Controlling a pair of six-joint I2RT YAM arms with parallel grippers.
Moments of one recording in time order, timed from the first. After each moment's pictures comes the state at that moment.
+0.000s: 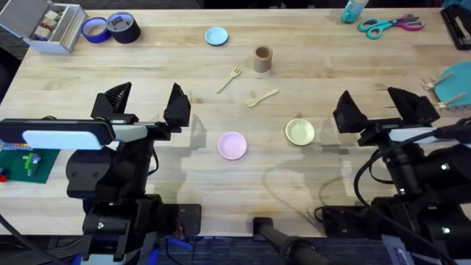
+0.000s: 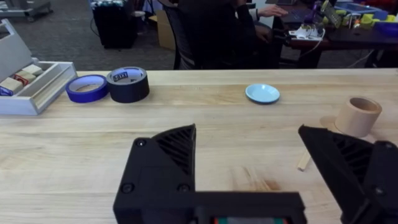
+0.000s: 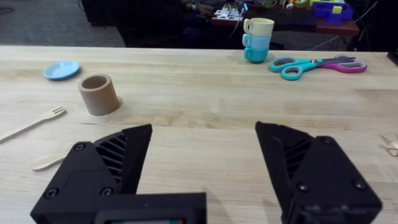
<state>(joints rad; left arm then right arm) 0.00 0.00 0.01 -0.02 0.01 0.00 0.01 0.00 0.01 -0.10 -0.04 0.00</state>
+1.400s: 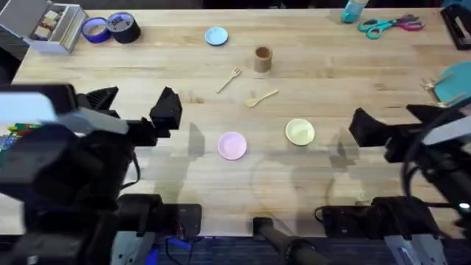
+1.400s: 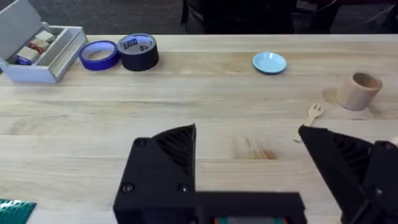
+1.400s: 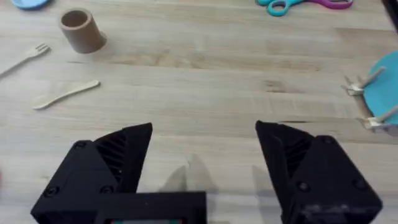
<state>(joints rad) 0.00 0.13 0.36 -0.47 -0.03 0.00 0.01 0.16 0.44 -0.72 0.03 -0.05</state>
